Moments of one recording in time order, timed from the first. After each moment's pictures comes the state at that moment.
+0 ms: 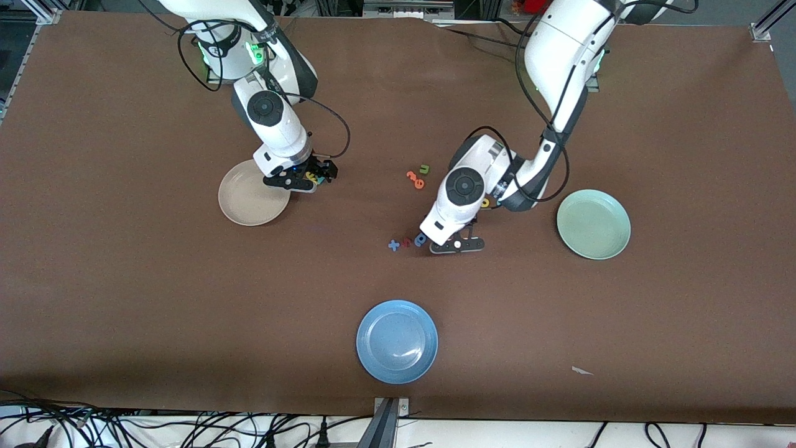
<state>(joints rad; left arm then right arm) -0.47 0.71 -0.11 -1.60 0.00 2.16 -0.64 0.39 0.30 0.20 -2.37 -0.01 2.67 0.73</state>
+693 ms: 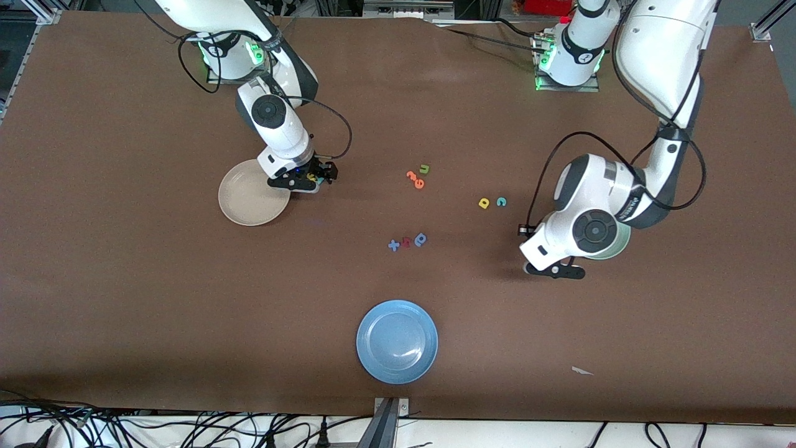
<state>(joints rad) -0.15 0.57 -0.10 -1.64 0.08 1.91 -0.18 0.39 0.36 0.20 -2.40 -0.05 2.77 0.73</state>
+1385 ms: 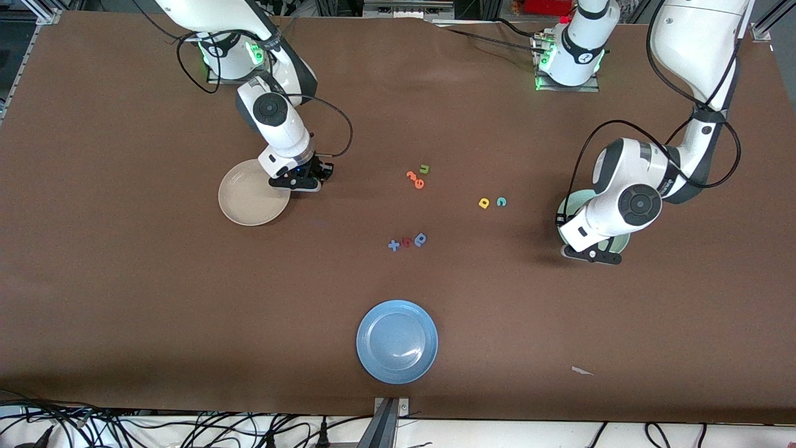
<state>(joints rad) -0.03 0.42 -0.11 -2.01 0.11 2.22 -0.04 0.39 0.35 0.20 -2.40 -0.08 2.77 0.73</state>
